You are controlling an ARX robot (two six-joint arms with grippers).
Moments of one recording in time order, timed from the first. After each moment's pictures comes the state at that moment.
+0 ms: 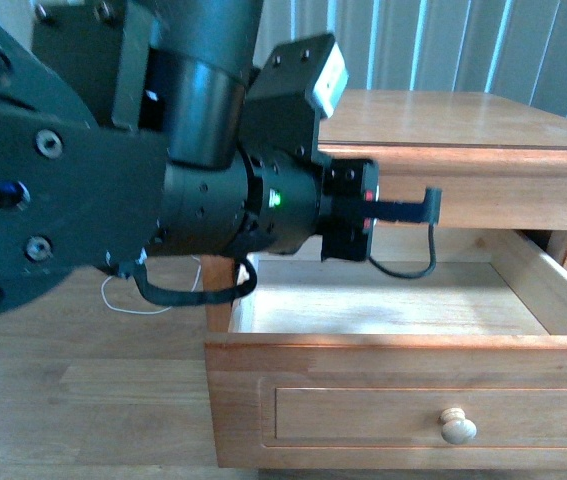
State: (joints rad) left arm -0.53 1.84 1.04 0.50 0.13 -0.11; right arm 0.00 0.22 0.08 0.14 0.00 0.00
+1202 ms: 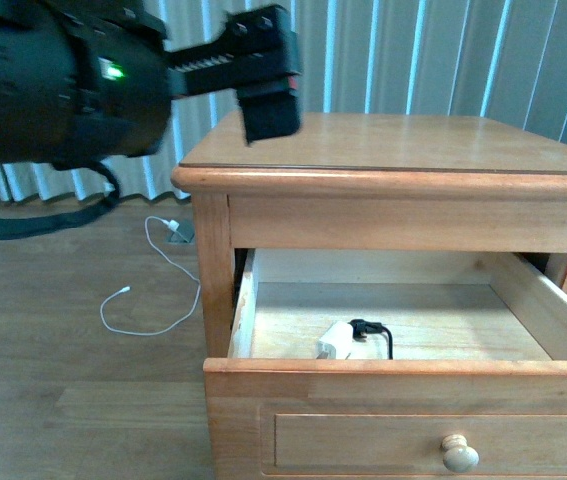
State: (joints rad) left arm -0.44 1.53 0.88 0.58 -0.20 -0.19; right arm 0.00 0.22 0.08 0.14 0.00 0.00
